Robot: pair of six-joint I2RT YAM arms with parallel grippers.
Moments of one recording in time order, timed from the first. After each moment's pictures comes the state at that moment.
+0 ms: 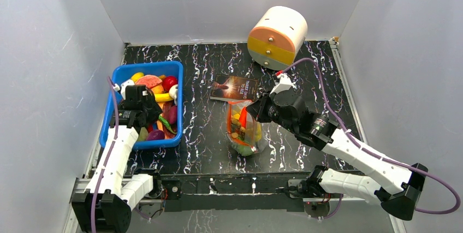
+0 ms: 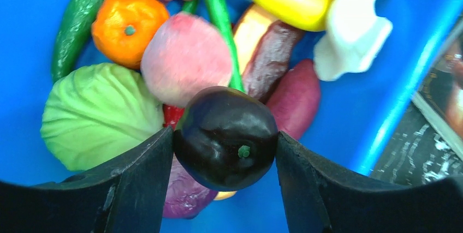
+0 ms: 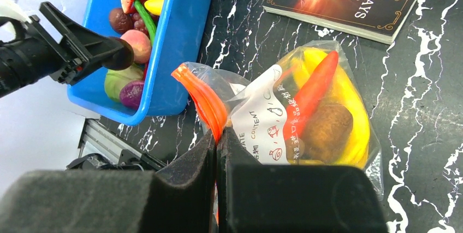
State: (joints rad) left arm -0.03 0.97 0.82 -0.76 -0.30 -0.55; right arm 0.88 0.96 0.95 -0.40 0.21 0.75
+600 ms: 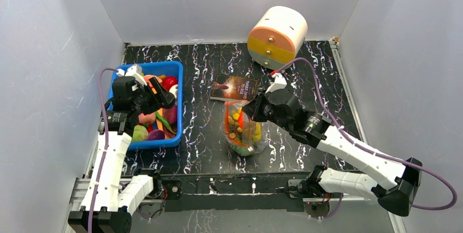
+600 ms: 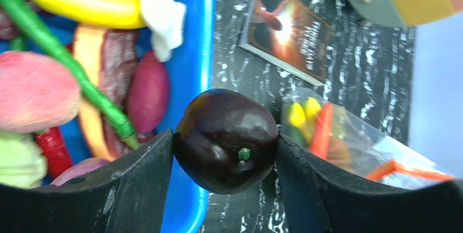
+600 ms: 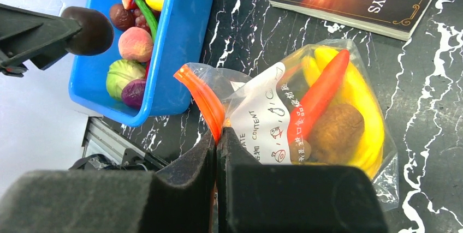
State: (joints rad) left arm -0.03 0.90 0.99 -0.76 0.16 -0.49; right arm 0.88 1.01 0.95 -0.37 0.20 0.77
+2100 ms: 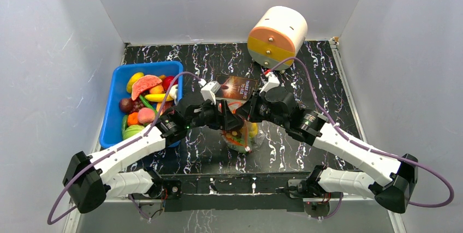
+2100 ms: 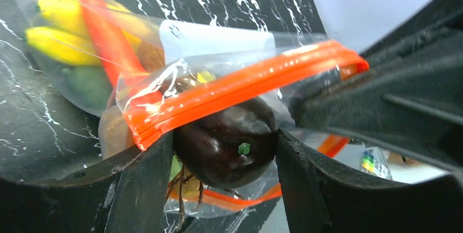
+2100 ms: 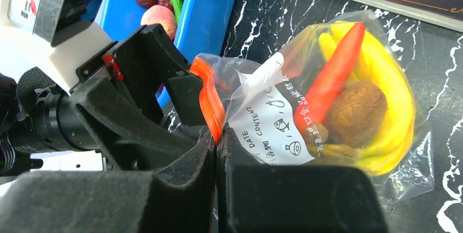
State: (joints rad) left arm -0.81 1.11 0.76 -0.11 0.25 -0.67; right arm 0.88 1.06 0.97 -0.33 0.07 0.79
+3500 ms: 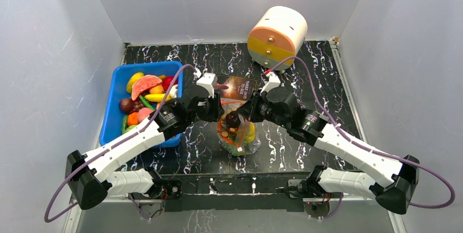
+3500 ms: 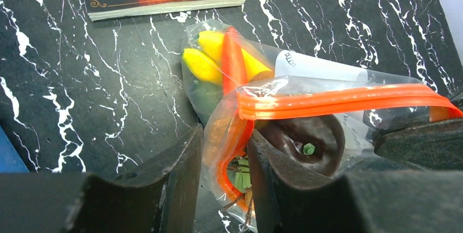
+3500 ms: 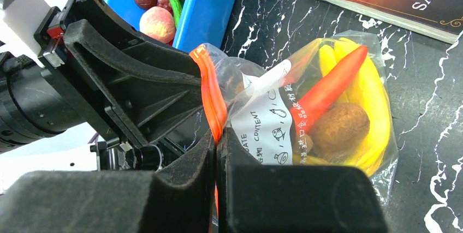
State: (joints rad) left arm -0.85 1.15 0.99 -0.48 -0.18 -0.49; right arm 0.88 1.04 0.97 -0.33 0.07 0.75
